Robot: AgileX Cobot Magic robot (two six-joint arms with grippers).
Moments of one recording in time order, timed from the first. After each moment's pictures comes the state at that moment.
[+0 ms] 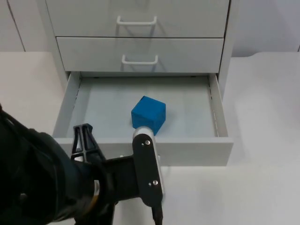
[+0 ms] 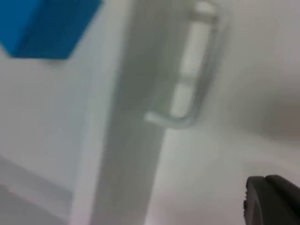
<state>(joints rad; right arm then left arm) -0.01 1.12 -1.05 -0.10 0.56 0.07 -0.95 1.82 -0.53 1.74 0.44 -1.25</state>
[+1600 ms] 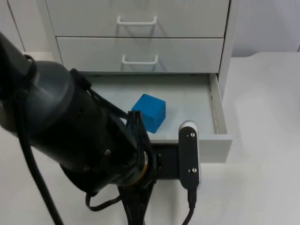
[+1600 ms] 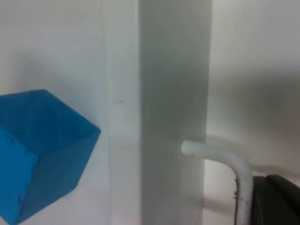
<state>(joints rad) -0.01 1.12 -1.05 -0.10 0.56 0.07 -0.88 2.02 -0.81 1.74 0.36 -0.99</state>
